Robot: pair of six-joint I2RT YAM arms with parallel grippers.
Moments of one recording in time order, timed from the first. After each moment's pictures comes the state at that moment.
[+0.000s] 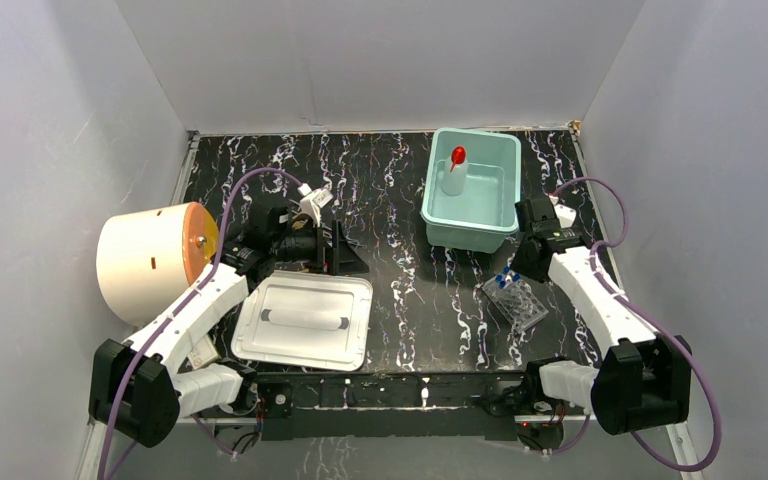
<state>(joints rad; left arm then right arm) -0.42 1.15 0.82 -0.29 0.75 -0.47 0.22 1.18 0.88 -0.84 0.35 0.61</state>
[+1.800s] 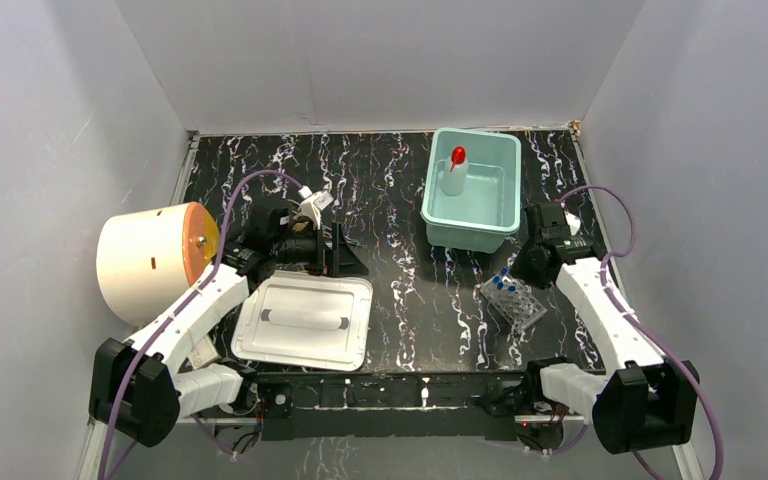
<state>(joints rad) -0.42 1.15 0.81 -0.30 0.75 -0.46 0.18 1.10 0.86 -0.86 0.20 0.62</state>
